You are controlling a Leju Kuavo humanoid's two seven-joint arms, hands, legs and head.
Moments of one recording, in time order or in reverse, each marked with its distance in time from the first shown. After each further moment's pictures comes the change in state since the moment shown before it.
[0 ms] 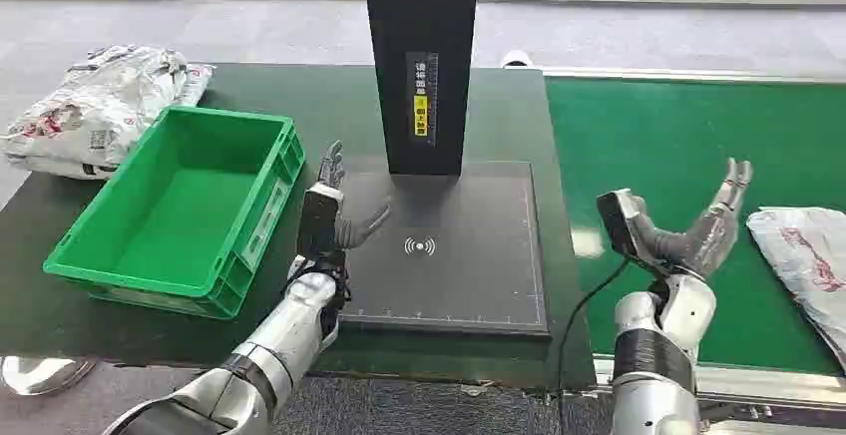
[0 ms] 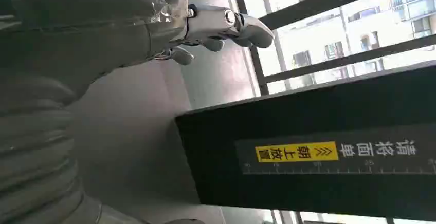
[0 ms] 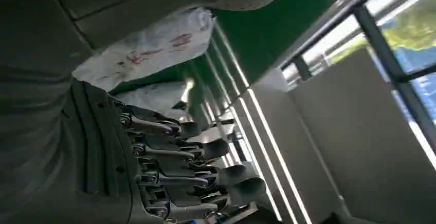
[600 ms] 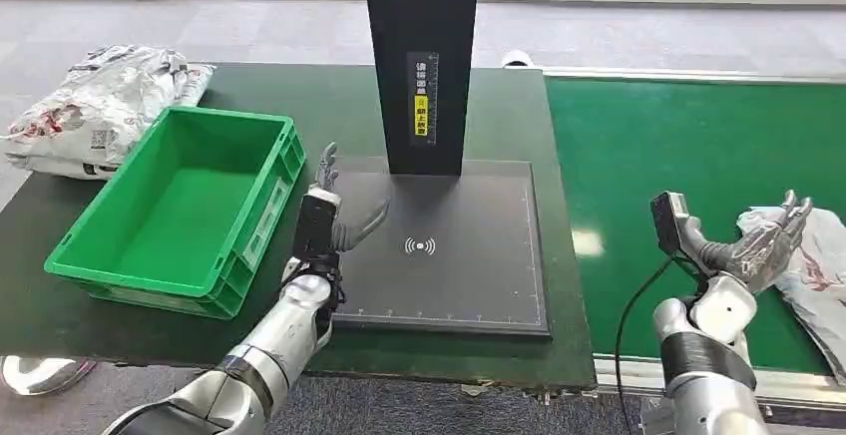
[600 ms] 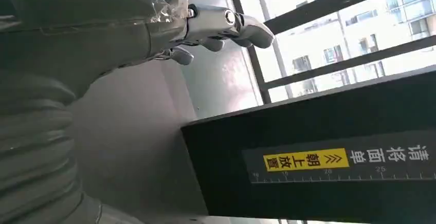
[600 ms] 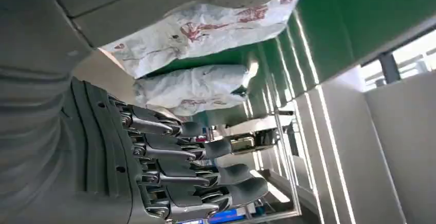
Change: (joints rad) left arm 0.009 0.007 0.048 0.000 -0.069 0.005 -0.005; right arm -0.045 -0.291 0.251 0.301 0.016 0.000 0.507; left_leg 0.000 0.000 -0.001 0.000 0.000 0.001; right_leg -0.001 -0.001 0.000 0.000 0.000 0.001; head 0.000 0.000
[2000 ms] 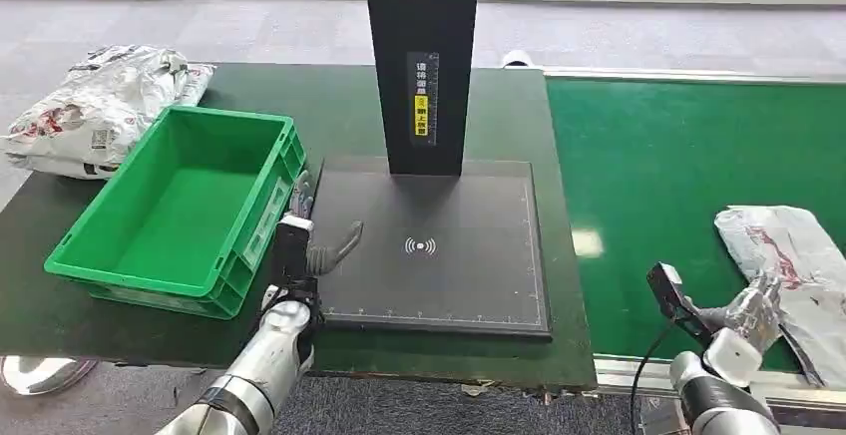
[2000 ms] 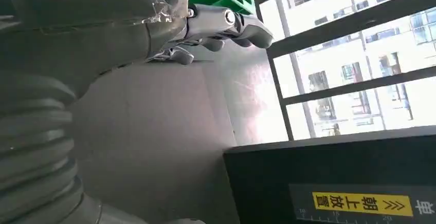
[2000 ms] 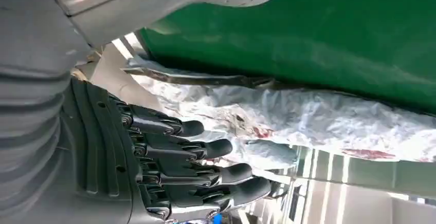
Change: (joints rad) left arm 0.132 0.034 0.093 -0.103 -0.036 -0.008 -0.002; right arm 0.057 -0.112 0.035 0.260 -0.059 0.171 -0.015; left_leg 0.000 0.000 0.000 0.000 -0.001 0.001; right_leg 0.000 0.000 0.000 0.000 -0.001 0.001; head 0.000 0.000
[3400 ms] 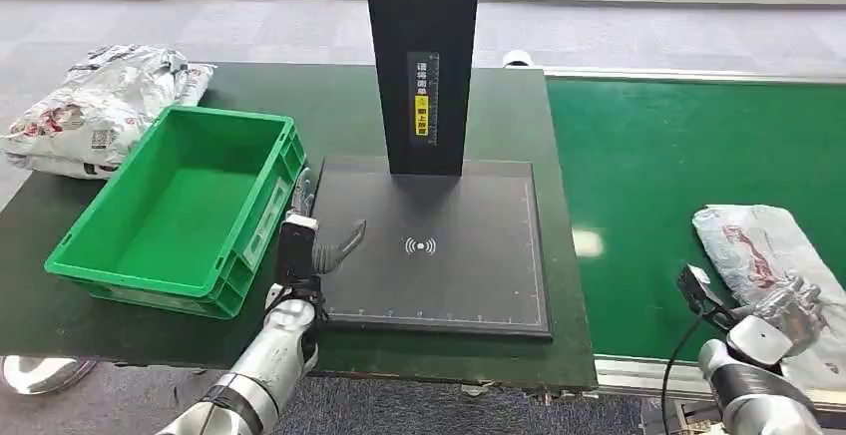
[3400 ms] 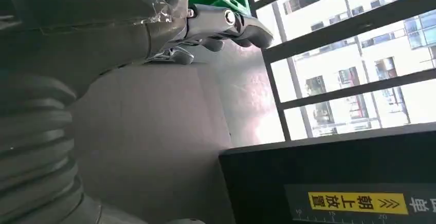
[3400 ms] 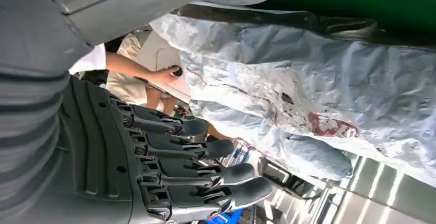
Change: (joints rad) left arm -0.010 -0.014 0.005 0.013 -0.021 0.037 -0.013; right arm -0.051 -0.101 0.123 0.044 0.052 0.204 0.235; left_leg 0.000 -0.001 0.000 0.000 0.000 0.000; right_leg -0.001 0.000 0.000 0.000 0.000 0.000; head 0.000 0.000
